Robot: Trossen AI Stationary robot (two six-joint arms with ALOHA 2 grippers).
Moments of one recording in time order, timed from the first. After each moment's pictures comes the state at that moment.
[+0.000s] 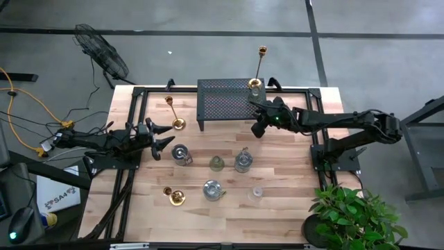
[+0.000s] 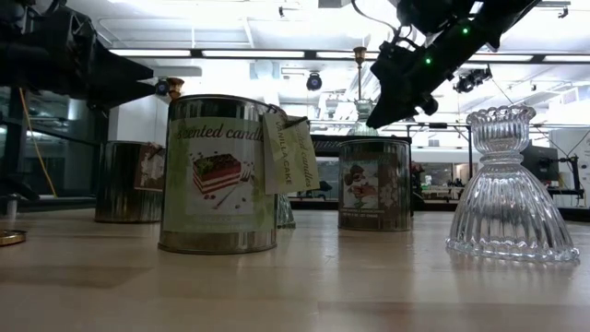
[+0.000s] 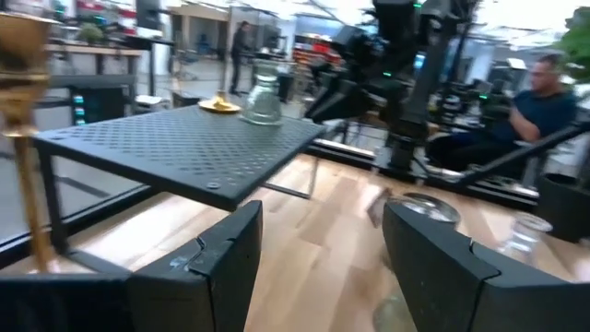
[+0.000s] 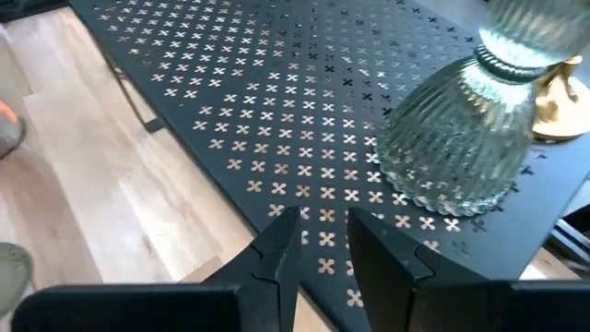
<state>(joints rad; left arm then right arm) -0.17 0.01 0.03 0.05 -0.53 -0.14 -0.26 1.25 0.75 -0.12 0.34 0.23</state>
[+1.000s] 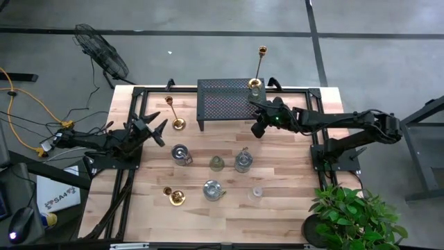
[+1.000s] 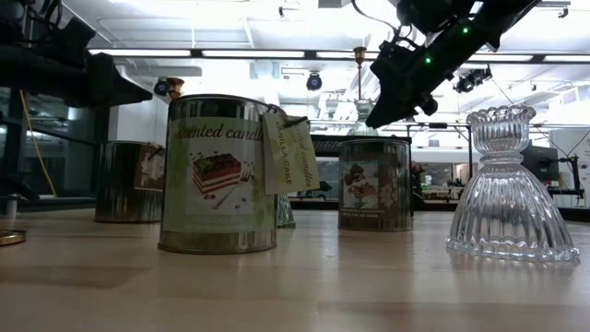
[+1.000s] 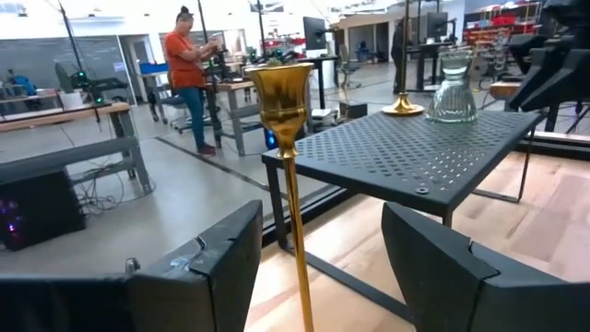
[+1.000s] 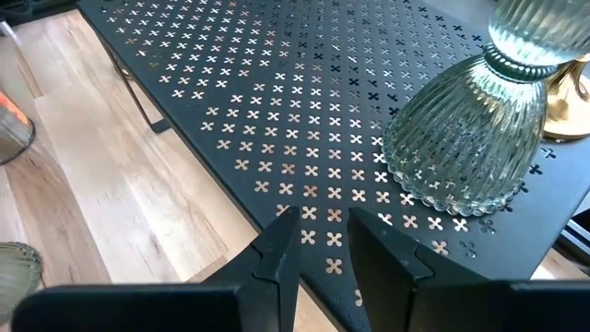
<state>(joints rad) -0.17 0.01 0.03 0.07 -1.00 0.13 -0.26 1.25 0.75 -0.12 0.34 0.24</state>
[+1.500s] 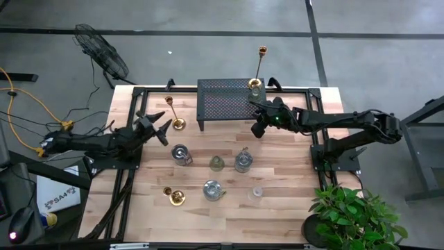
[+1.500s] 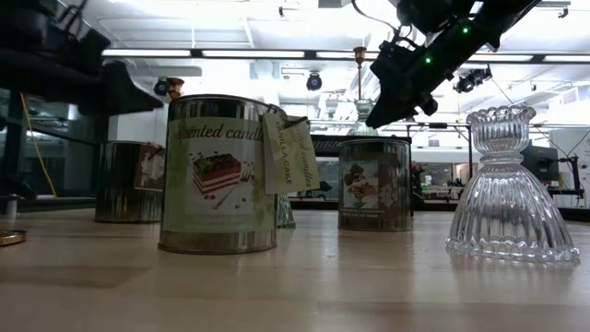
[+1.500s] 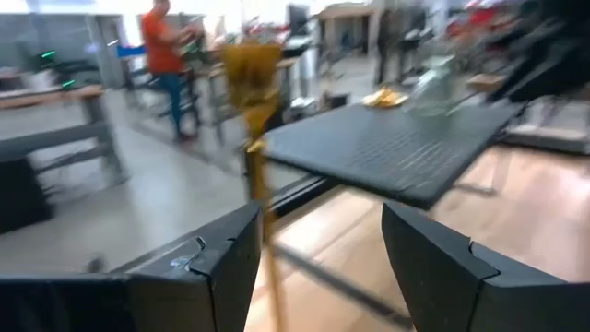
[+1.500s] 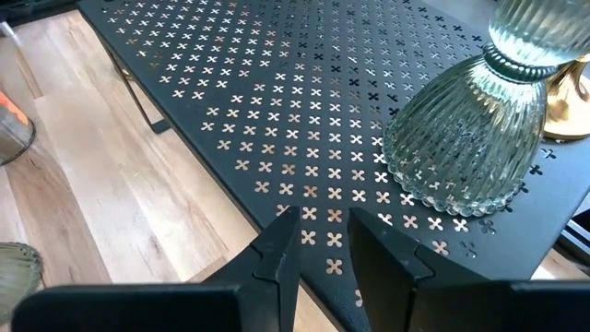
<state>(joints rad) 0.01 0.20 0.03 0.18 -0.81 0.03 -0.26 1.25 0.75 -0.12 0.34 0.24</state>
